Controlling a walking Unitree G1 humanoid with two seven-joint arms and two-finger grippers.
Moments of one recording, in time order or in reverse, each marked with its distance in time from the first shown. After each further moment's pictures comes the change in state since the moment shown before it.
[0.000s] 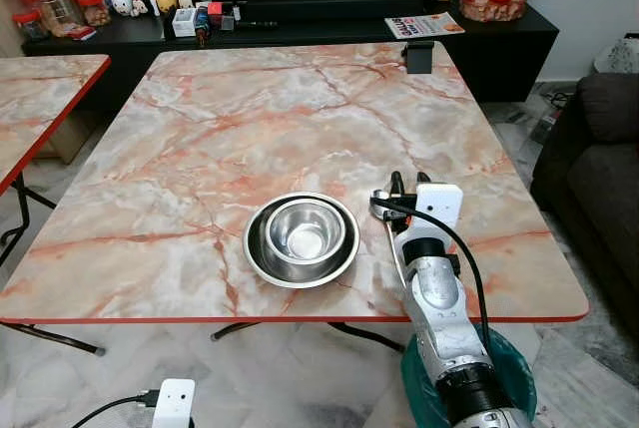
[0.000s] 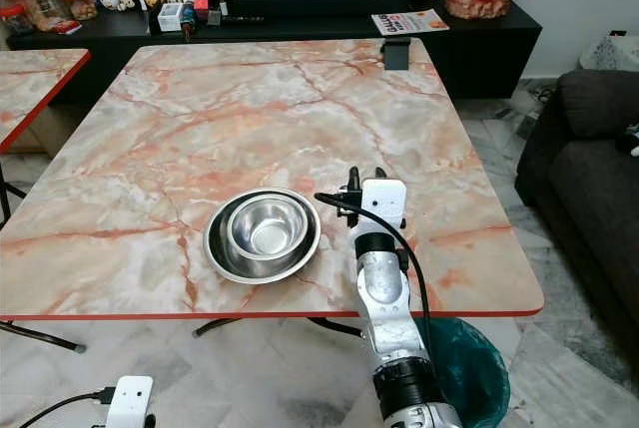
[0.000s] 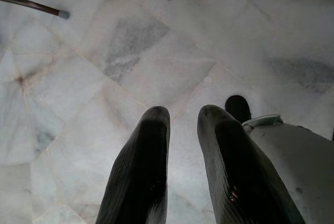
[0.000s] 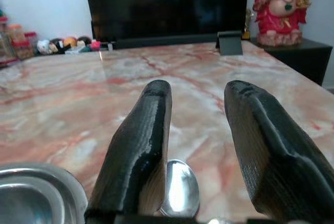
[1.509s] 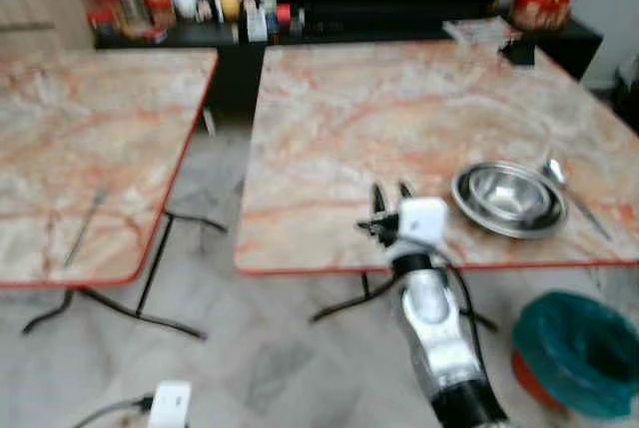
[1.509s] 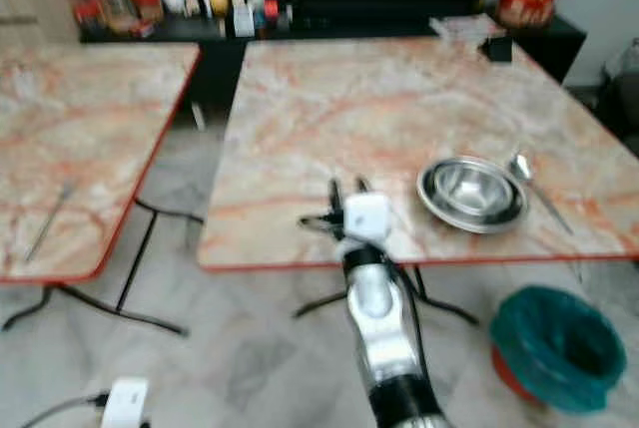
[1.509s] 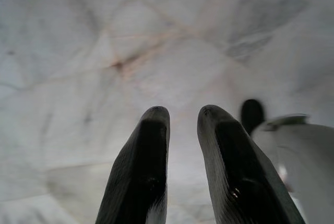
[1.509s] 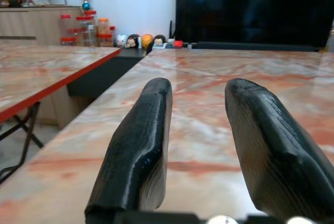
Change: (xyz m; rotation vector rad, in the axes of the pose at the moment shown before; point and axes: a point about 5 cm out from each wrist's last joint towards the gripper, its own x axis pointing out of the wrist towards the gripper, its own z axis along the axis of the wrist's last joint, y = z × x) left arm -0.001 0.009 -0.003 0.008 0.009 0.019; right arm -0.015 0.010 -0.012 -0.047 -0.006 0.138
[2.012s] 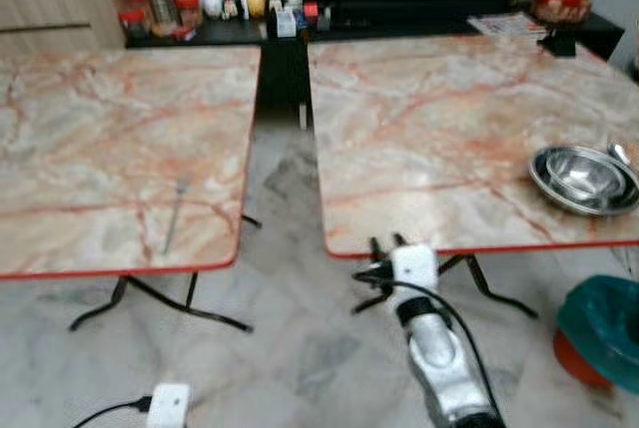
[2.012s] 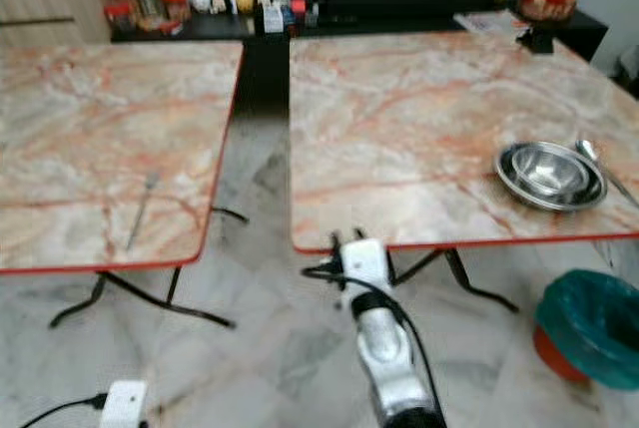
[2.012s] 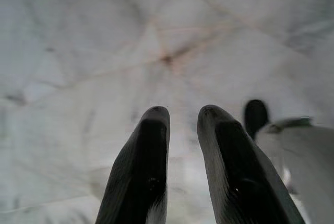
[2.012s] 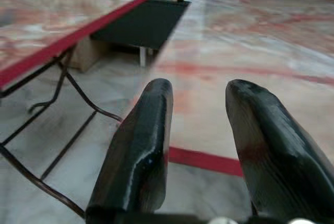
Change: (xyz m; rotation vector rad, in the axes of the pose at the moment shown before) left arm 0.000 0.000 0.000 -0.001 0.000 0.005; right arm -0.039 -0.008 -0.054 -0.087 0.195 0.065
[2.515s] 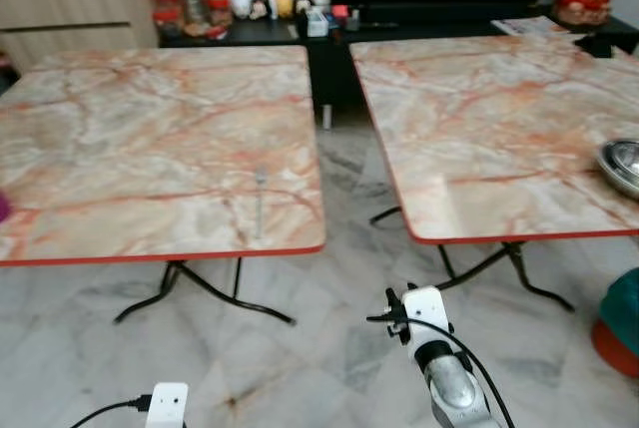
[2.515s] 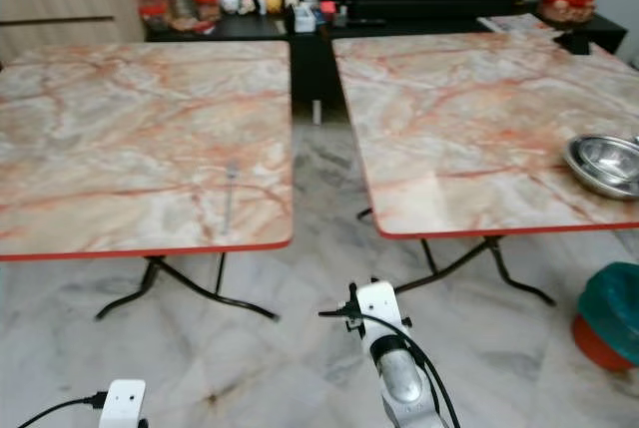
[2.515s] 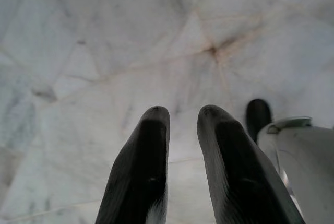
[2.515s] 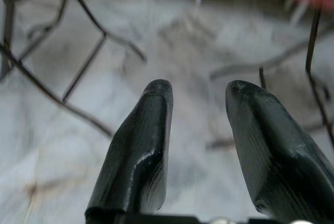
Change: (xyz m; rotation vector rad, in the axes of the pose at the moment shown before) left arm 0.000 -0.006 0.000 -0.007 0.000 -0.011; right arm -0.047 -0.028 -0.073 -0.061 0.348 -0.048
